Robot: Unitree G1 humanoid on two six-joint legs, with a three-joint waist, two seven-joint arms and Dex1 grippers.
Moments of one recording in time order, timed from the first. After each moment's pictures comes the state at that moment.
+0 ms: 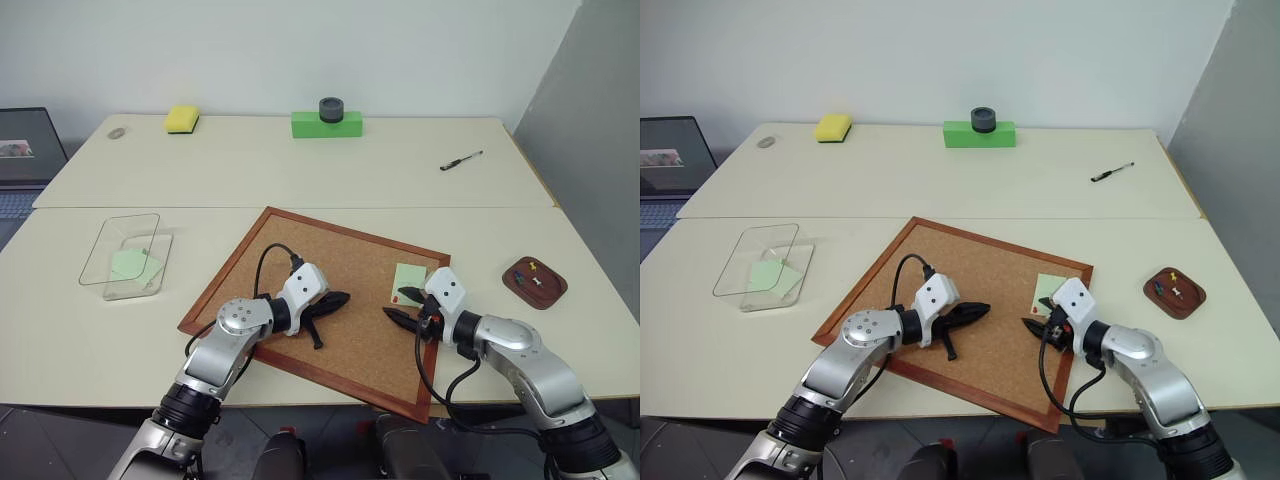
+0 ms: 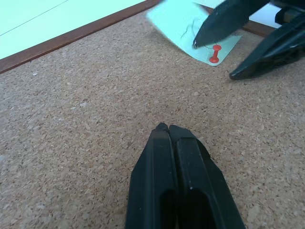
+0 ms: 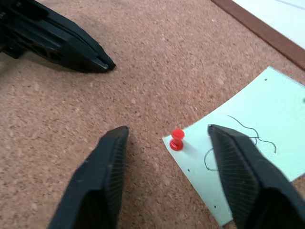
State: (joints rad) left arm -0.31 0.43 -0.28 0.02 -0.15 0.26 -0.80; right arm -0.14 -0.50 0.18 -0.26 0.25 0.49 0.61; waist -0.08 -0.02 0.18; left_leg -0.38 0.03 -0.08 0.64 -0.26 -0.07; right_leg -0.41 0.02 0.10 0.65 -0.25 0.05
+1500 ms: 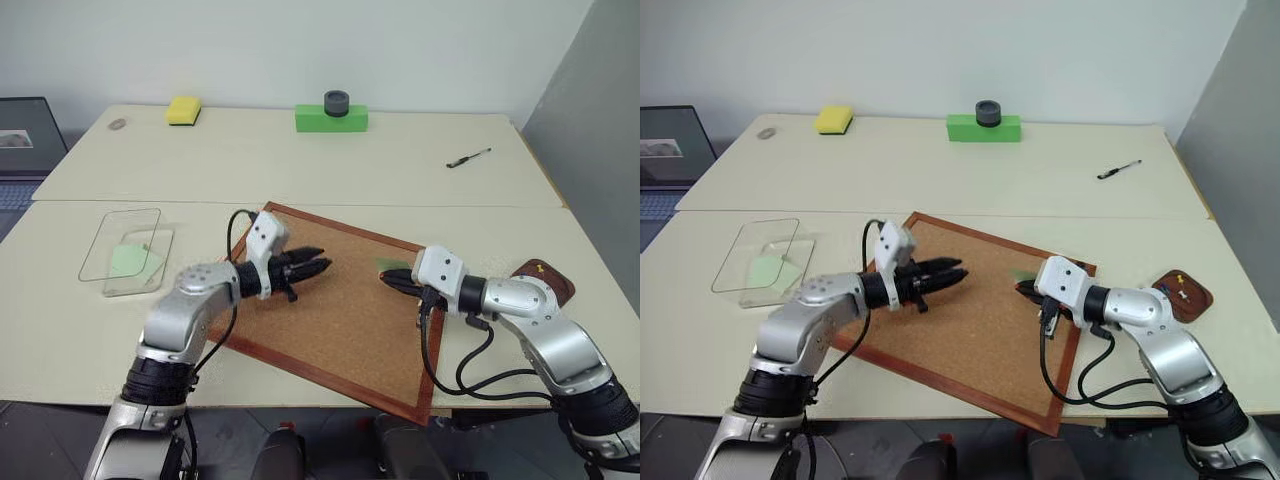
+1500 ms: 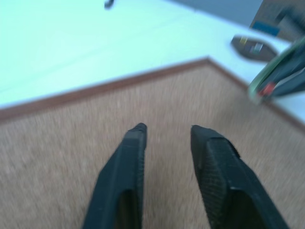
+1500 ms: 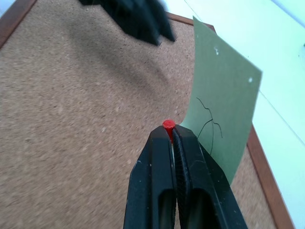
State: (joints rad) left arm -0.46 0.48 -0.01 -0.09 -0.46 0.62 -0.86; right arm -0.36 -0.63 0.24 -0.32 0.14 0.35 0.81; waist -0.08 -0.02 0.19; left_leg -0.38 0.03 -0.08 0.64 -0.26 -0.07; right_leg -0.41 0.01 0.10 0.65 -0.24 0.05
